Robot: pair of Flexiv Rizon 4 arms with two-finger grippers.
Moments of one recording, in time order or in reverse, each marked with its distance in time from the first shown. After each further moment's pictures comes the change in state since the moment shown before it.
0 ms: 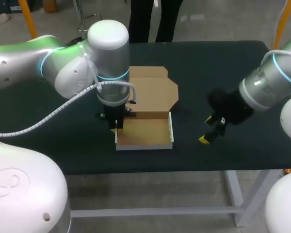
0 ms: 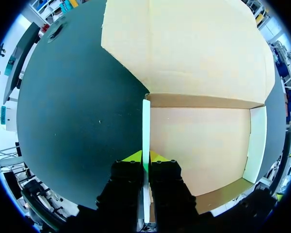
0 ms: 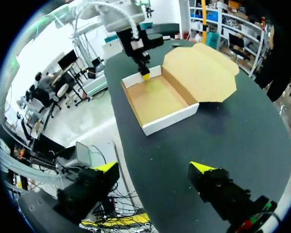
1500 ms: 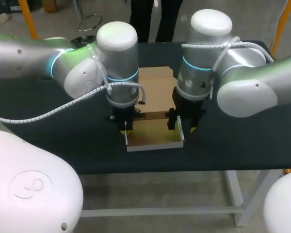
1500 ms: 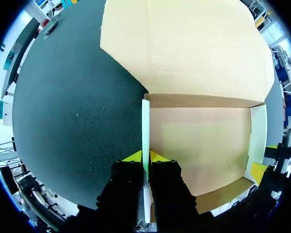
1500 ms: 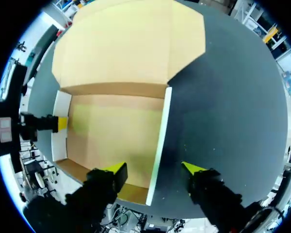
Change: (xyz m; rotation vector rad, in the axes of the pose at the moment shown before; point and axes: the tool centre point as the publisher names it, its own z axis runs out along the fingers) left arm 0.034 0.005 0.003 -0.009 0.024 -0.032; right arm -0.027 0.040 0.091 0.338 -0.278 0.914
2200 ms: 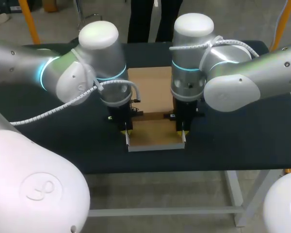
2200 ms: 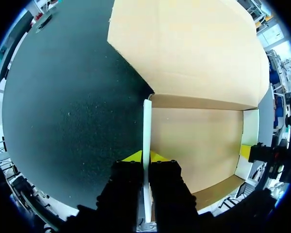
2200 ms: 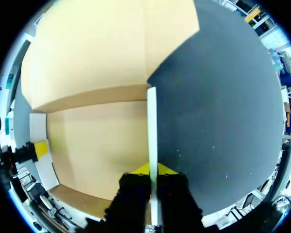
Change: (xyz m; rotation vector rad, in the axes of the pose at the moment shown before) left arm 0.005 0.000 0.001 -0.026 0.118 -0.012; right arm -0.010 0.006 0.027 0.078 -0.105 0.216
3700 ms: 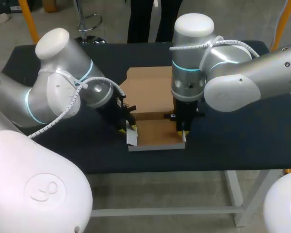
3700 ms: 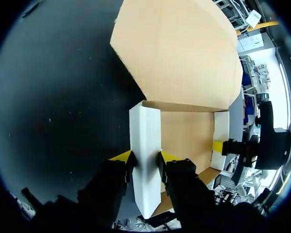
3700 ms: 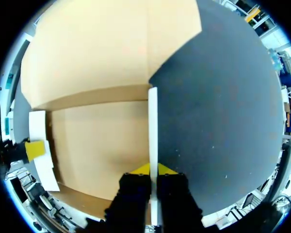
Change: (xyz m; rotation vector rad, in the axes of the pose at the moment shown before) left arm 0.013 -0.006 -0.010 -0.012 0.328 0.012; right arm -0.001 0.000 0.000 0.000 -0.001 0.000
